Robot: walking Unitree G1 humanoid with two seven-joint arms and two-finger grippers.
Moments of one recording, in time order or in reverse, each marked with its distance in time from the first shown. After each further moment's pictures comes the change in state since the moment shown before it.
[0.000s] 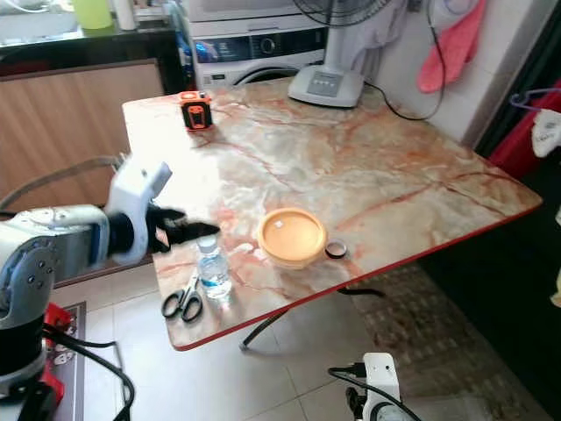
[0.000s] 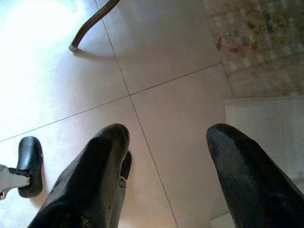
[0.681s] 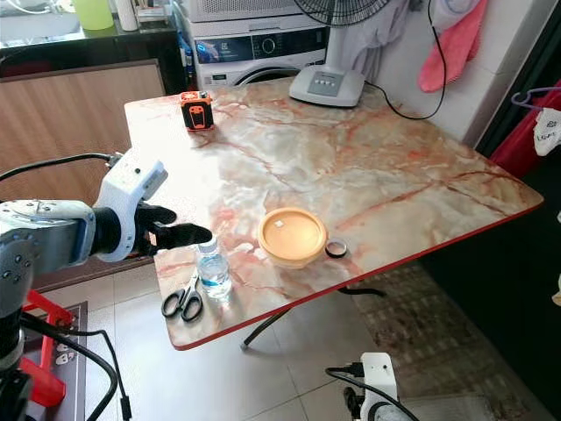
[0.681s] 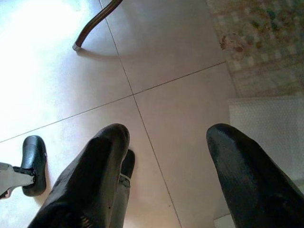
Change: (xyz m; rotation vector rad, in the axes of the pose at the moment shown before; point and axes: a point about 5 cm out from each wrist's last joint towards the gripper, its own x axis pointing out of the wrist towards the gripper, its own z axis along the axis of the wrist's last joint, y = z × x) left arm -0.013 0.005 0.008 0.095 0.036 0.044; right arm 0.000 0.002 -0.001 0.002 0.004 0.005
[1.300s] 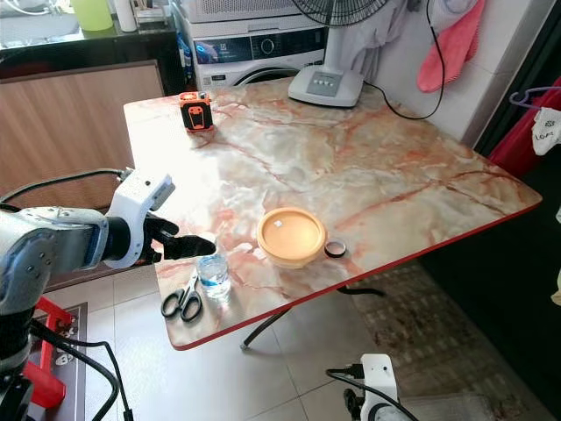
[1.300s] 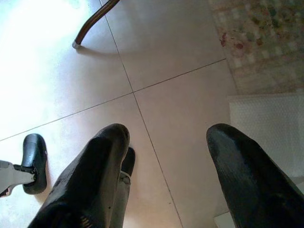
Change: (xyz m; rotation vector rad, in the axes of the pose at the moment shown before) left arm 0.021 0.011 -0.016 -0.065 0.093 -0.022; right arm 0.000 0.000 -0.002 0.001 0.009 0.000
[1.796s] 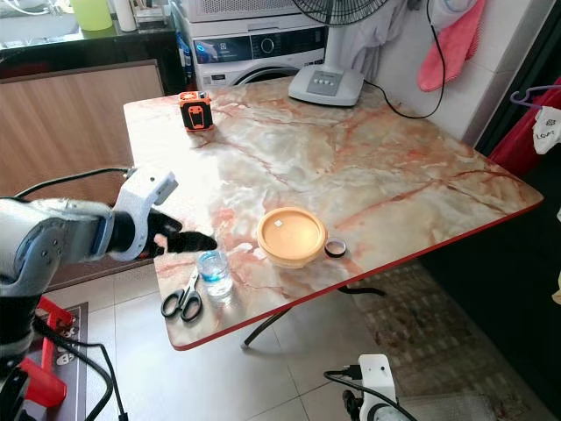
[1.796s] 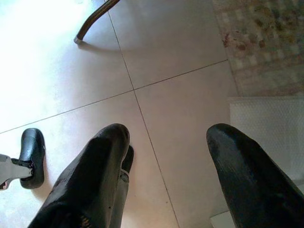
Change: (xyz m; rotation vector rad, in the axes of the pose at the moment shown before) left arm 0.010 0.003 0.012 0.027 -0.023 -0.061; right arm 0.000 0.001 0.000 -0.033 0.006 0.006
